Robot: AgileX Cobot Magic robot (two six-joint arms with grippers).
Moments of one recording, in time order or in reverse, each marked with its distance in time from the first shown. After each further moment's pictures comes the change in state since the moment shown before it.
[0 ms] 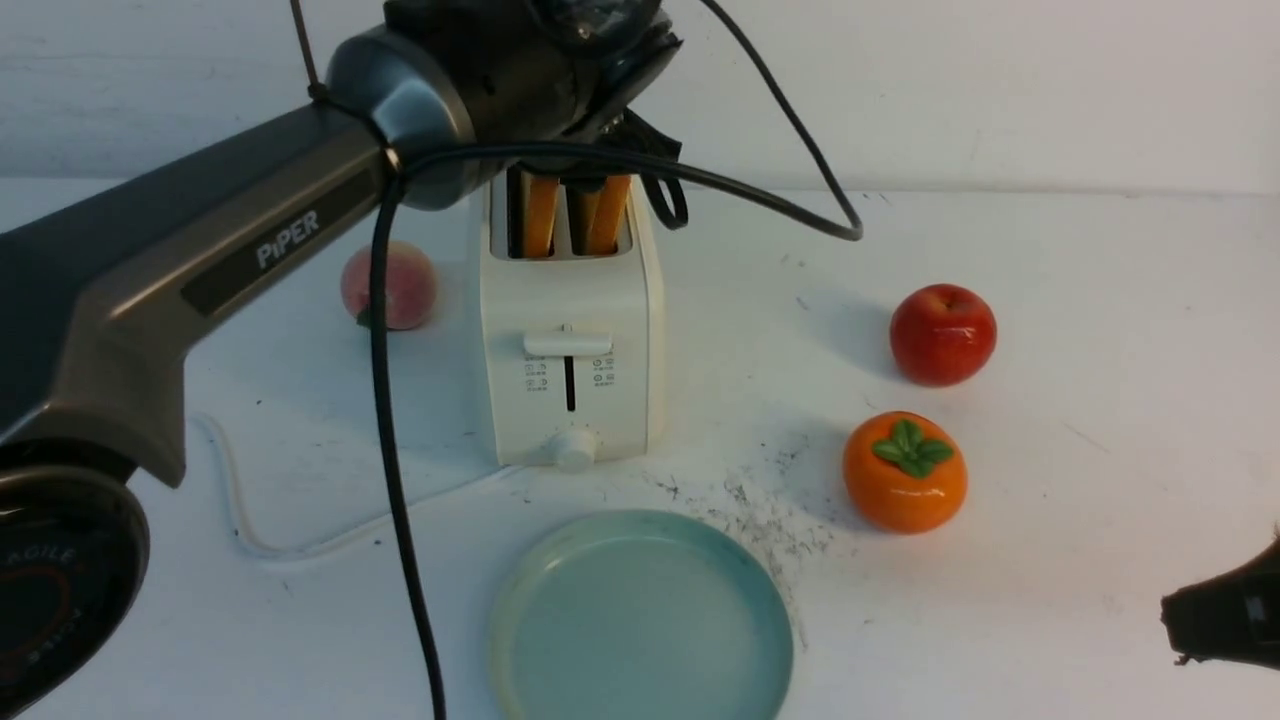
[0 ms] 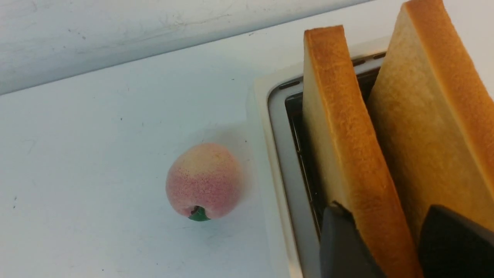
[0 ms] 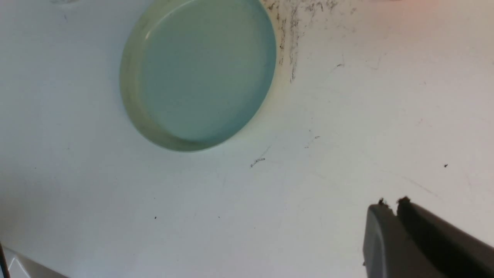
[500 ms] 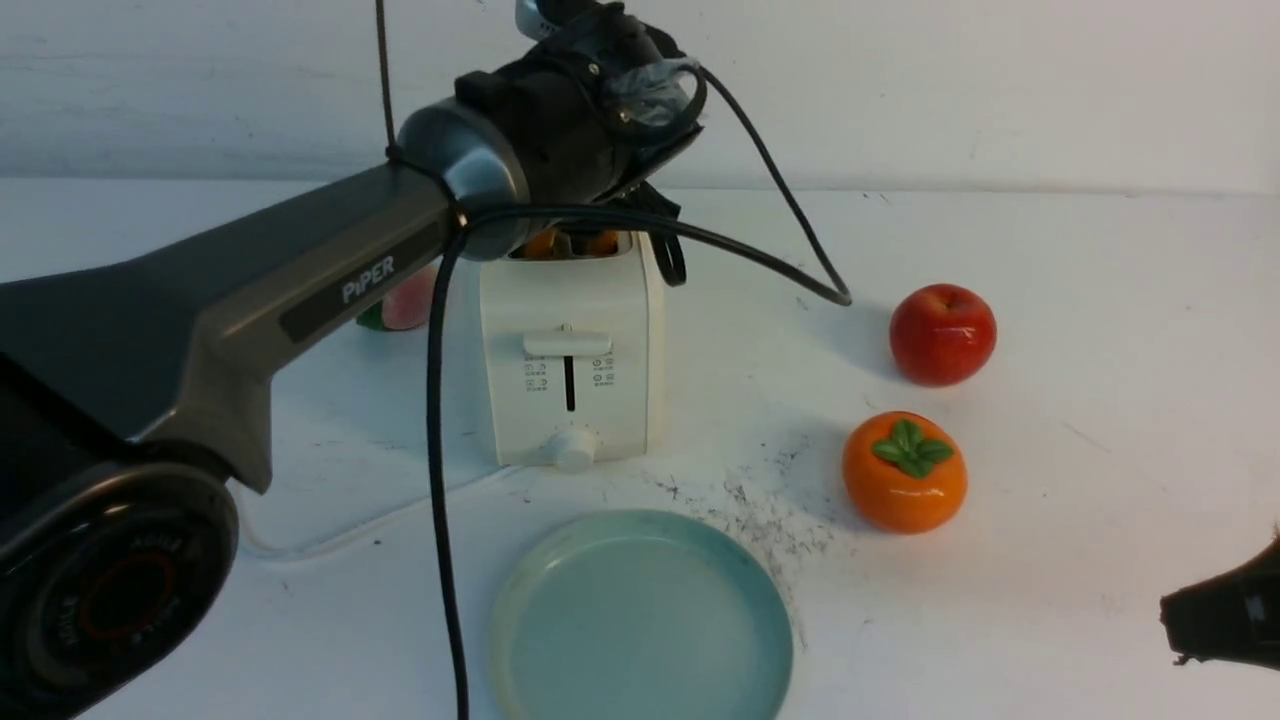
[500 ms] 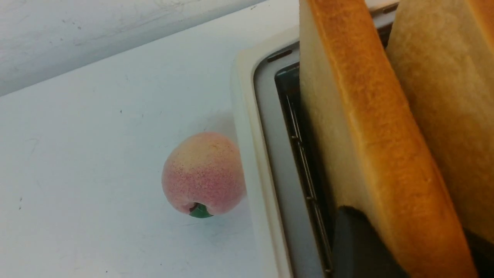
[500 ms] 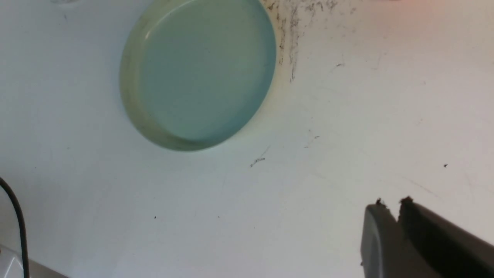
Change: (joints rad) right arm 0.000 0.000 0.000 0.000 0.000 0.000; left arm 0.000 0.079 0.000 0.052 -0.004 0.000
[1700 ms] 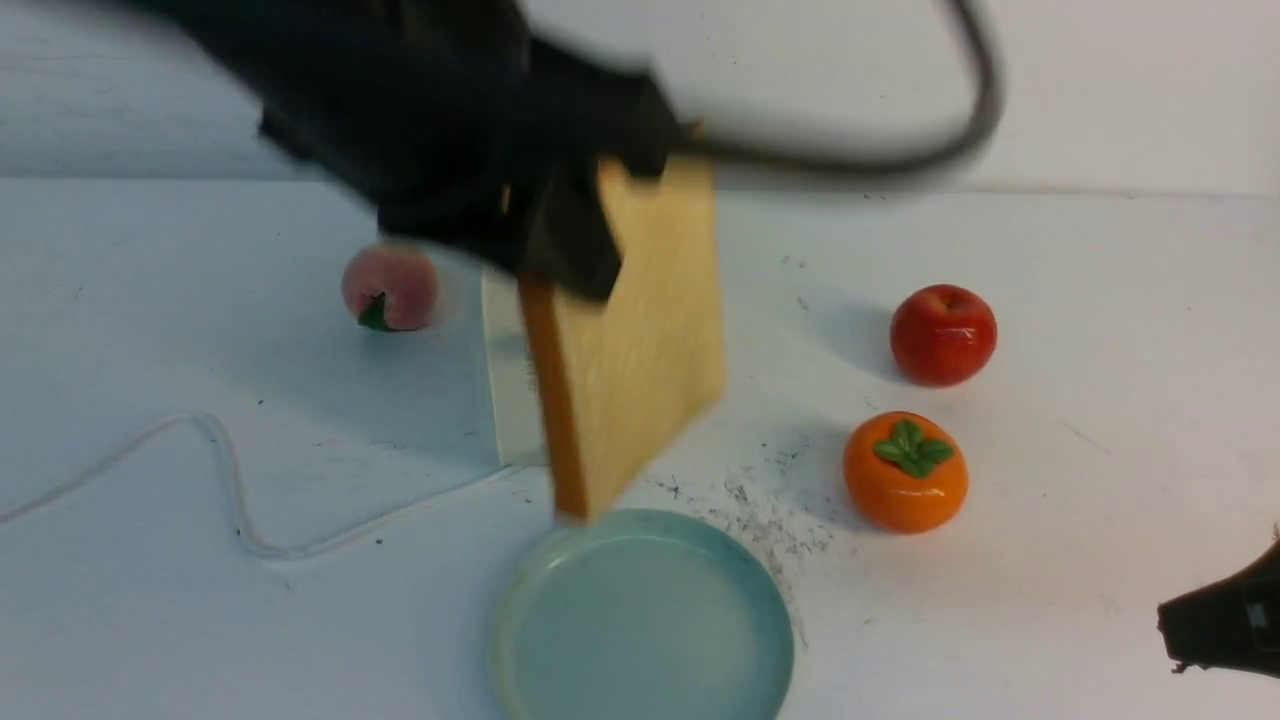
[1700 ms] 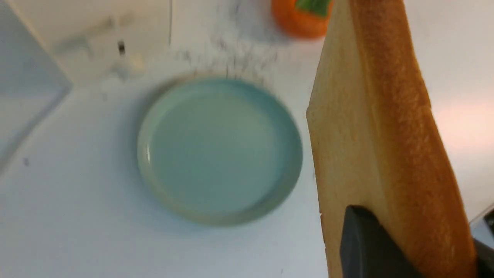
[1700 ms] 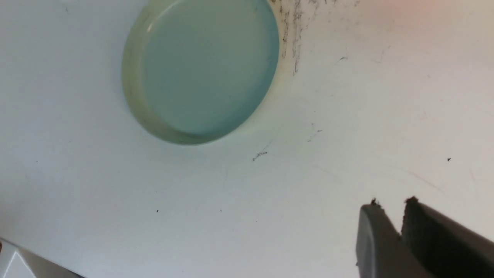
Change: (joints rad) right arm 0.000 0.000 0.000 0.000 0.013 0.000; left arm -0.001 -0.723 0.500 -0.988 0.274 0.450
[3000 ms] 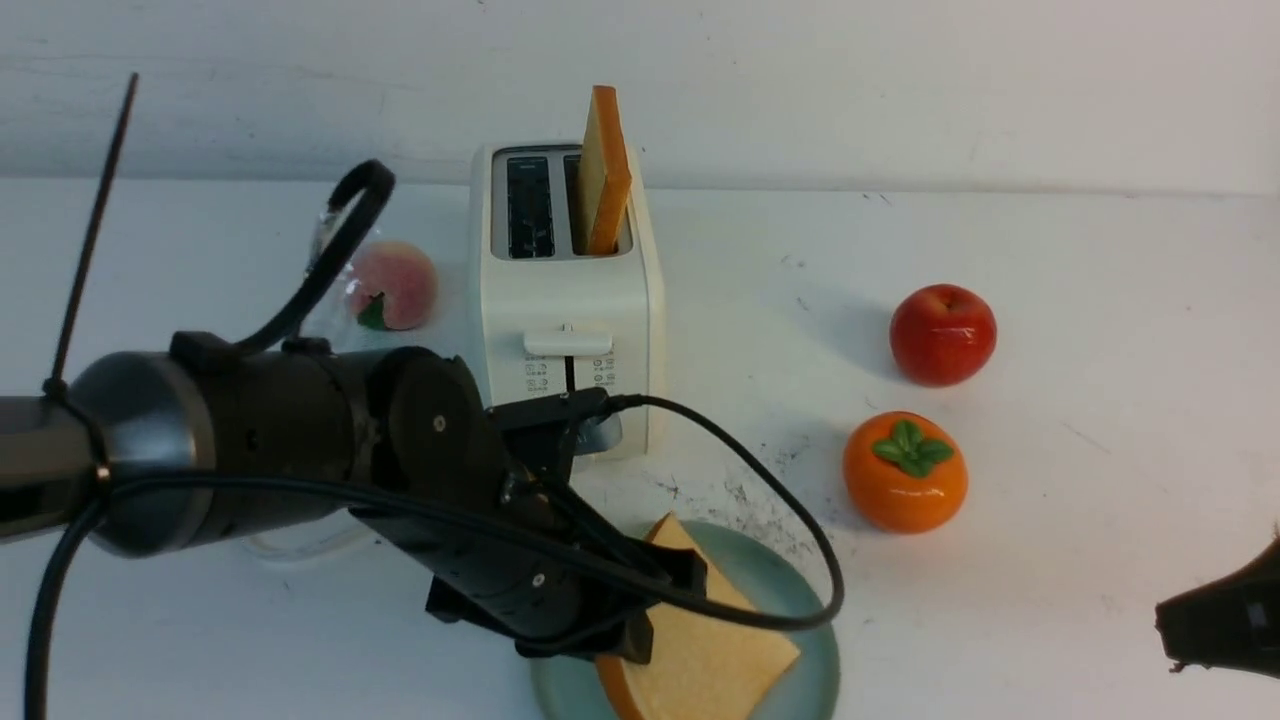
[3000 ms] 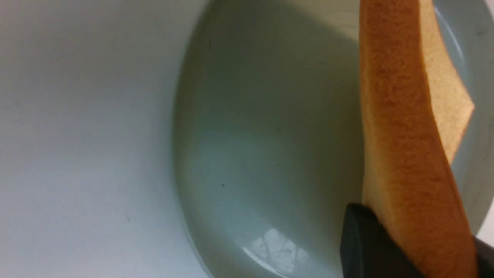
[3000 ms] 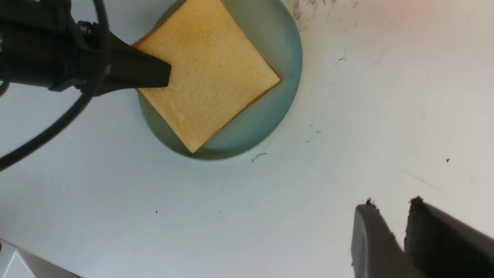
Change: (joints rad) right arm 0.000 0.000 0.000 0.000 -0.001 0.000; left arm 0.000 0.271 0.533 -0.255 -0.698 0.043
